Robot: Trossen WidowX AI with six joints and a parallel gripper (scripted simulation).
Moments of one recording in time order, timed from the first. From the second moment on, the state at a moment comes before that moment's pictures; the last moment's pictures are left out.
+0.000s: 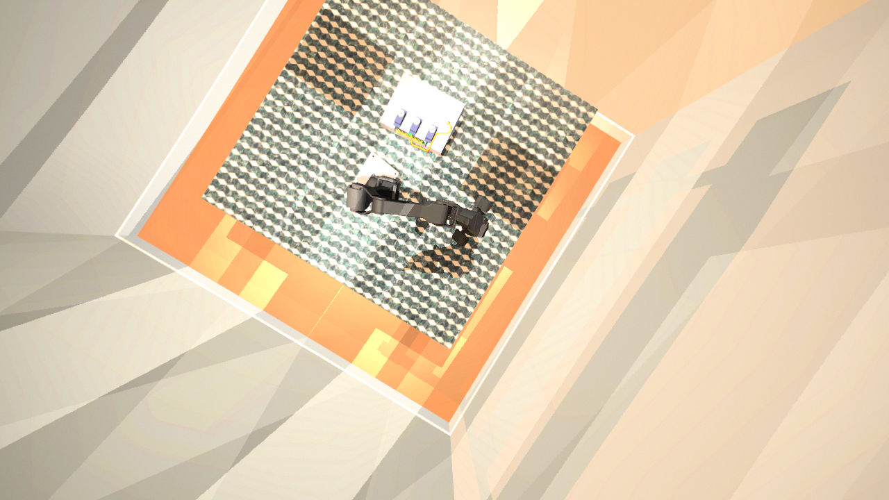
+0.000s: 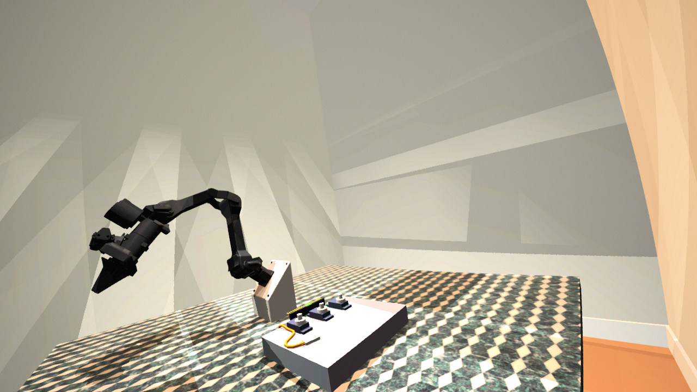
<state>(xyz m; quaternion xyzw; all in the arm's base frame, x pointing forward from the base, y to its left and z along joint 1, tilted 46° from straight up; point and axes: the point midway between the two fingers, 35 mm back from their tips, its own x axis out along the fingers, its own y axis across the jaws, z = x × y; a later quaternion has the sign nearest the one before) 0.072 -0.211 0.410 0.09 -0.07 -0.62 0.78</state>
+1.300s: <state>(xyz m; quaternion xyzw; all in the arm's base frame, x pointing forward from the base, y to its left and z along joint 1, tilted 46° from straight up) 0.246 -0.140 0.370 0.04 -0.03 -0.28 0.96</state>
